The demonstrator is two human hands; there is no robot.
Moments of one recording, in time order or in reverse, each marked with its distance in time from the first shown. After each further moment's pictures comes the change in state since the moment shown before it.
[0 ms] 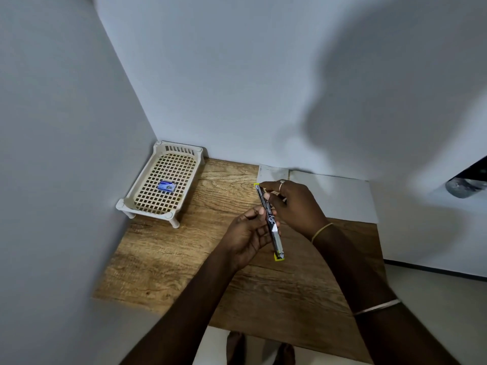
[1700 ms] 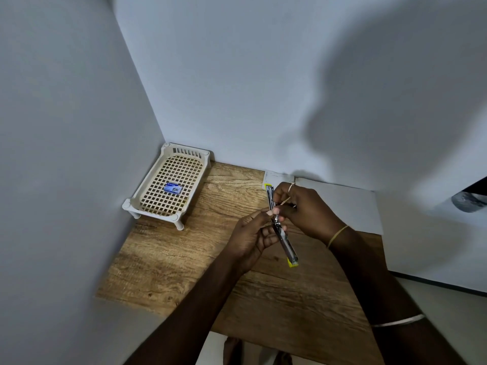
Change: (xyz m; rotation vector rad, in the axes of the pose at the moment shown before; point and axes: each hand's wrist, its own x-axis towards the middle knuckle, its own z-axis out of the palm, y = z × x) left_hand -0.001 0.007 0.010 0.044 0.053 0.090; right_hand 0.006 -0.019 -0.025 0.151 -0.219 0.086
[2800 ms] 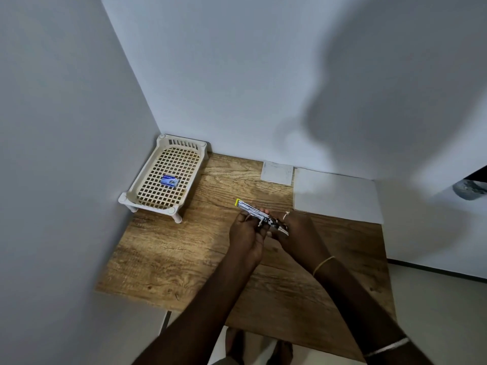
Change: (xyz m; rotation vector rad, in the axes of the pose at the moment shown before) left_hand 0.022 -0.032 -0.008 -0.291 0.403 0.041; right_hand -0.040 0.045 0.059 -0.223 0.114 0.017
